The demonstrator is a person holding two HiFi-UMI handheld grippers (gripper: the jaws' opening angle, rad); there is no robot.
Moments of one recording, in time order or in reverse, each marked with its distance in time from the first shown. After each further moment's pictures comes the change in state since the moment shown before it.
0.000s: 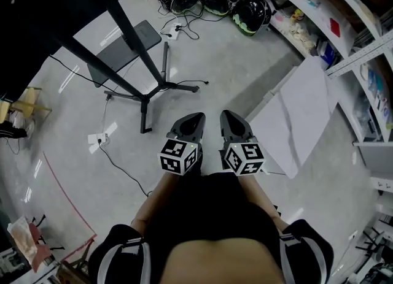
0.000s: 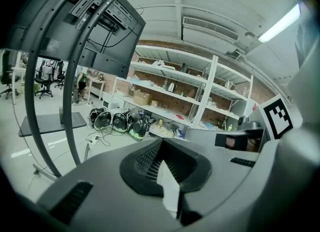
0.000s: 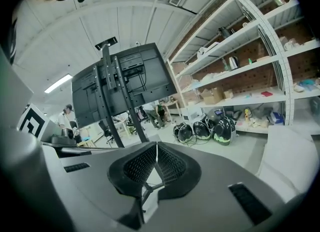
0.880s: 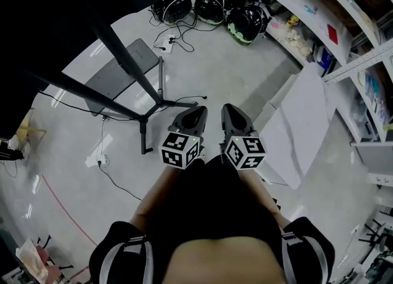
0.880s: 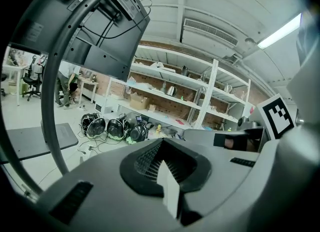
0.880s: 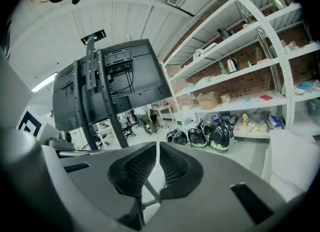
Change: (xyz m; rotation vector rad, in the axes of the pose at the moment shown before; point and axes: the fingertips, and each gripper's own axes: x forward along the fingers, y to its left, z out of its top) left arm 0.091 0.111 0.079 0.026 -0.029 -0.089; right arm 0.145 -0.023 0.061 0.015 -0.049 -0.094
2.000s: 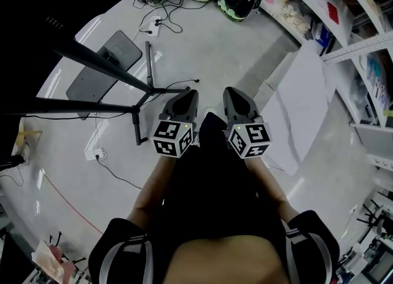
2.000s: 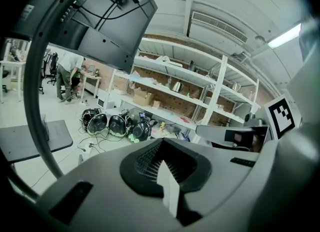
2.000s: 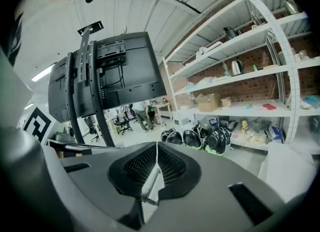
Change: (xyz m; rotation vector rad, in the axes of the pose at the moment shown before) left arm 0.081 0.030 0.007 -0.039 0.046 0.032; right arm 0.042 -0.077 0.024 -0.086 0.041 -0.016
